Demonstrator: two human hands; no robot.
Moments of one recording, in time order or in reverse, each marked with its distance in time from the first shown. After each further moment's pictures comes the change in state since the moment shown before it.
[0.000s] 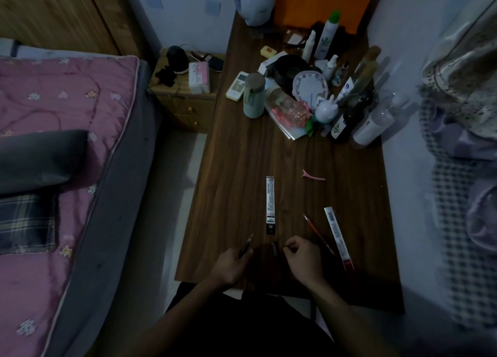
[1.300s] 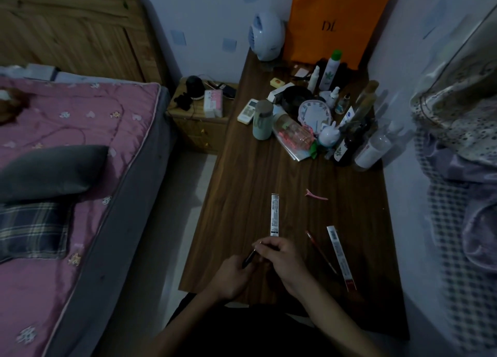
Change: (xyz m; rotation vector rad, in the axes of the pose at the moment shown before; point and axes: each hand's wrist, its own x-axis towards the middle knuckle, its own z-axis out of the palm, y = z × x) left_hand -0.044 0.037 -0.016 -0.024 0.118 0.136; right_hand -0.035 -0.095 -0.023 0.809 -0.347 -0.066
